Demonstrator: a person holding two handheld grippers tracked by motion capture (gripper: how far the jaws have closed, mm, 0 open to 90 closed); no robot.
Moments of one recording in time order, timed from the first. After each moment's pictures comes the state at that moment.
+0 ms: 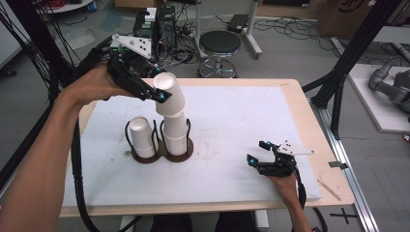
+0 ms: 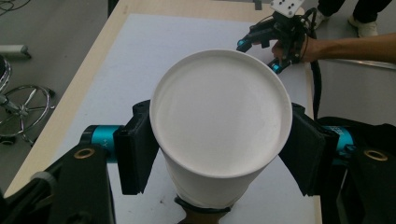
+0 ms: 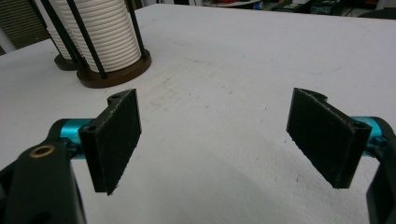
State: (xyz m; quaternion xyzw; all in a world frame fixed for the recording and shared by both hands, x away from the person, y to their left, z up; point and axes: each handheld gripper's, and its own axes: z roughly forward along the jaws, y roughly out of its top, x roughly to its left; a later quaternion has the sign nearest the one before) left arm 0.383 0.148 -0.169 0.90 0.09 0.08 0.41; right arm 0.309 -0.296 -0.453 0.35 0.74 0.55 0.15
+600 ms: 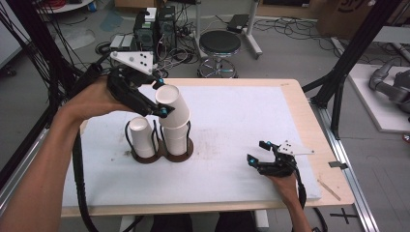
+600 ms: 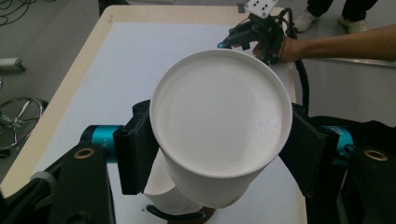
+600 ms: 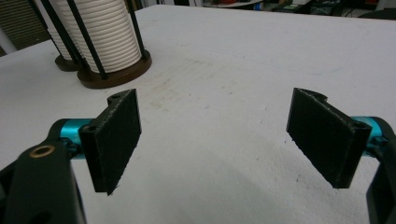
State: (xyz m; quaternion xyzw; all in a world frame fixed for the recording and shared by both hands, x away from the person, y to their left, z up) left arm 0.350 0.140 -0.177 0.90 0.07 0.08 0.42; right arm 0.309 -0.297 -0.453 0.35 0.74 0.55 0.15
